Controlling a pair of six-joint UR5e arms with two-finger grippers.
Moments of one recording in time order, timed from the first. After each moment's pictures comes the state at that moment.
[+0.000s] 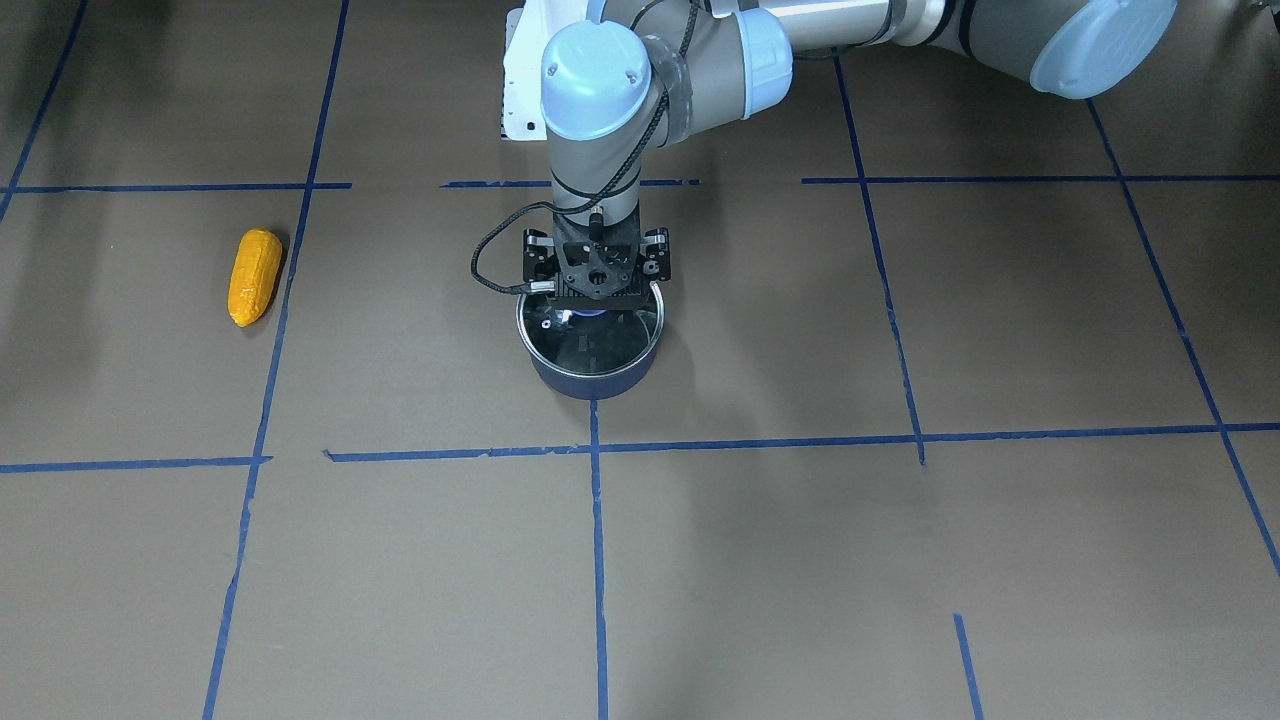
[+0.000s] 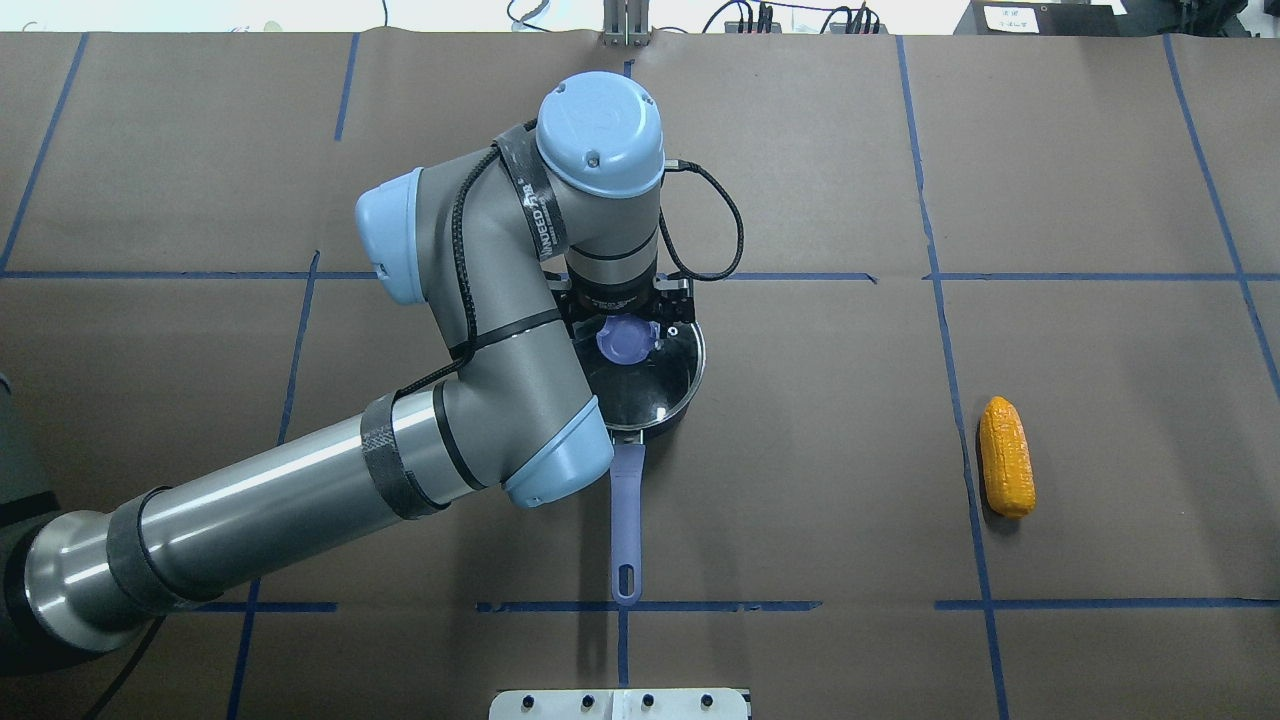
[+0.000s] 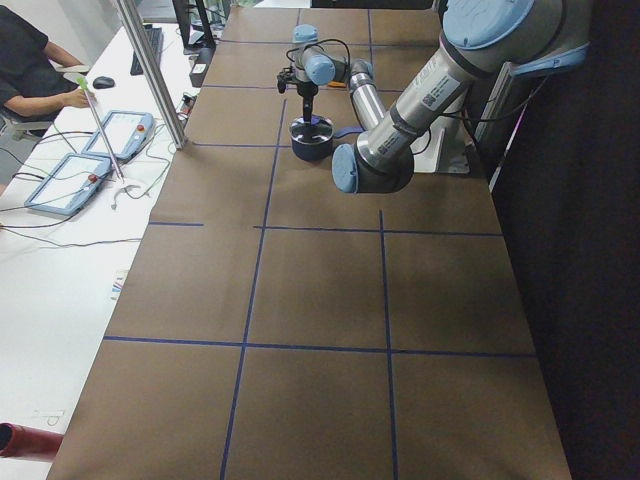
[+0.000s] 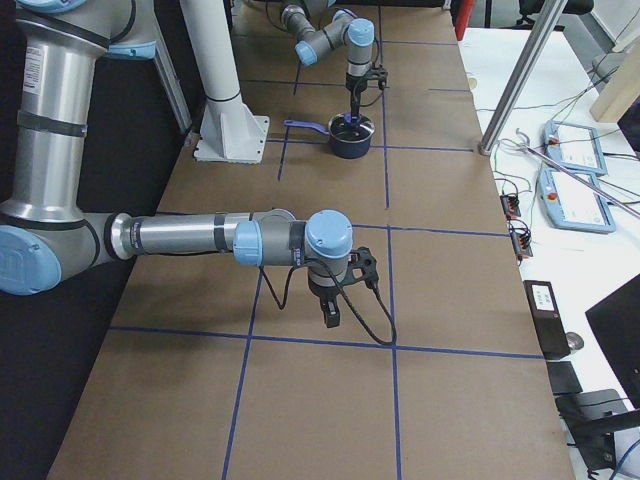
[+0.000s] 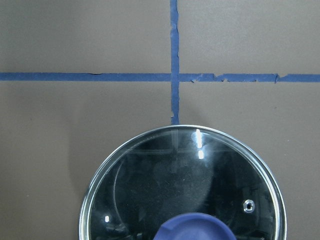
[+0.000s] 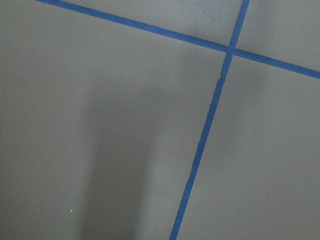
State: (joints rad) left arm -0.57 -2.55 -1.48 -1.42 -1.95 -1.15; right arm 1.53 -1.78 1.87 -1.63 2.39 -0.24
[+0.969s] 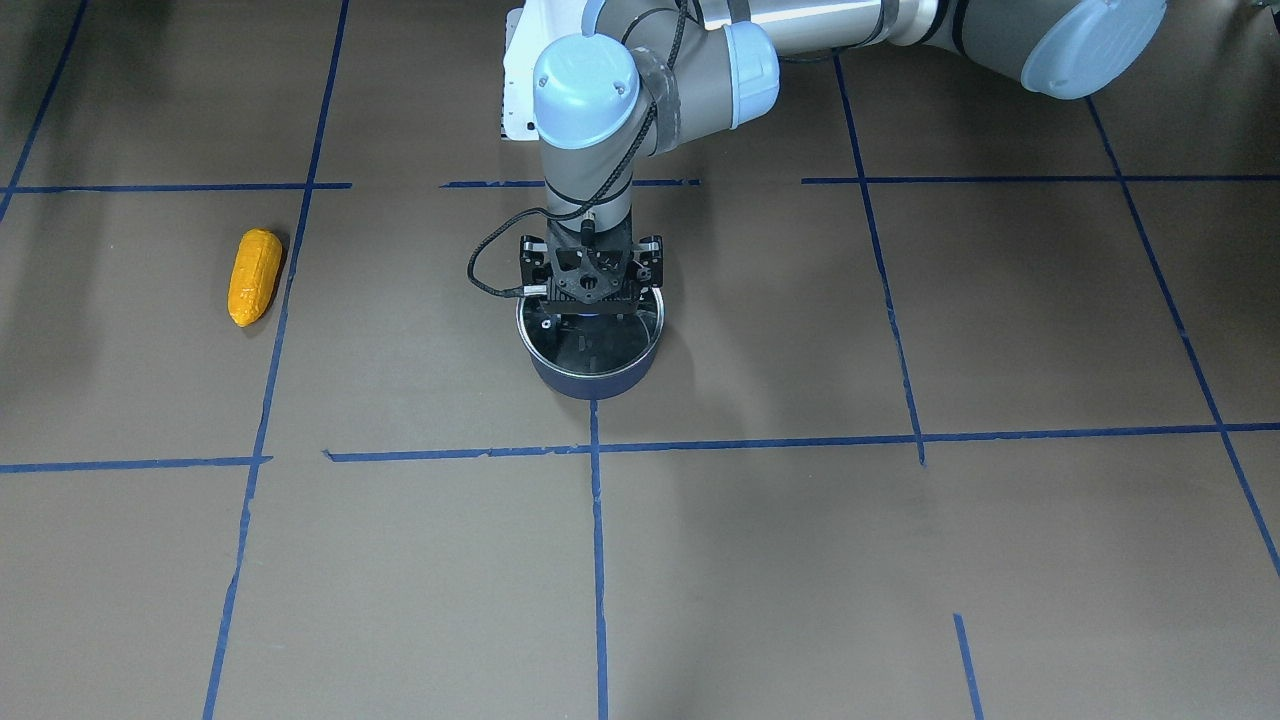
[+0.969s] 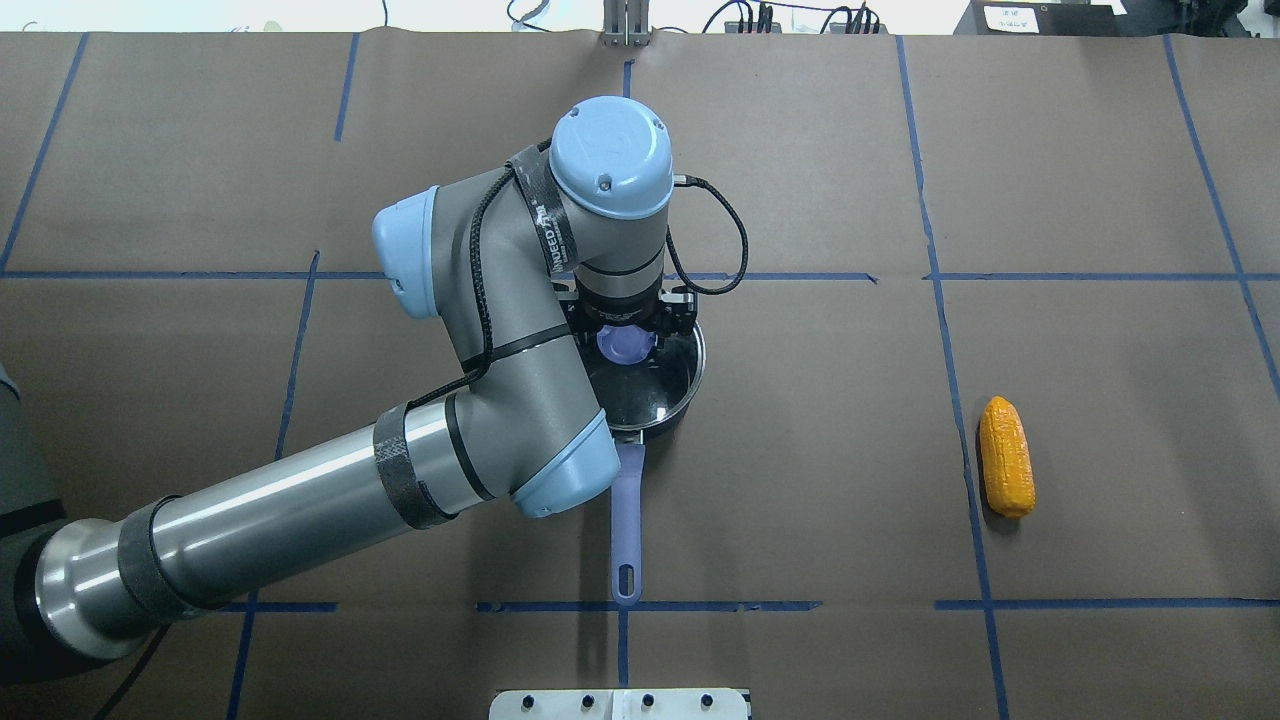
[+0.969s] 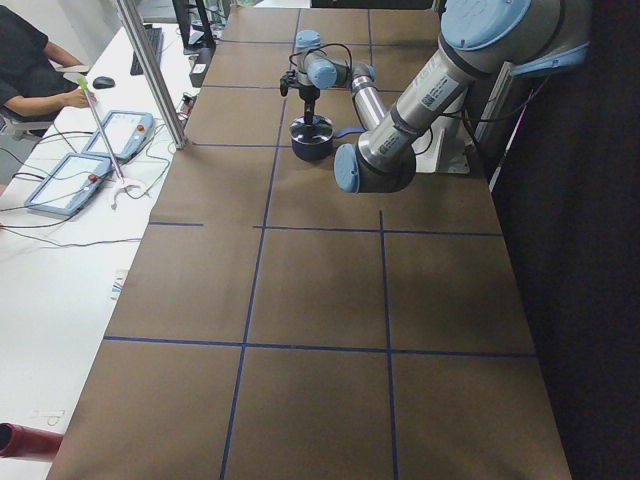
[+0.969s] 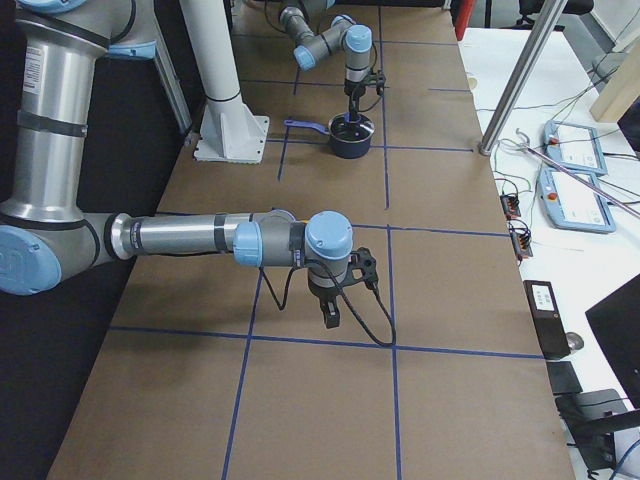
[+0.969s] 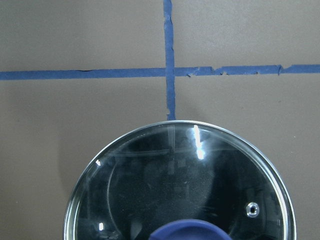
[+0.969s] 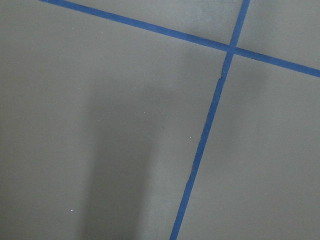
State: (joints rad) left arm -0.56 -2.55 -1.46 -1.45 -1.94 -1.14; right arm 1.53 -1.78 1.86 -1.63 2.39 -0.24
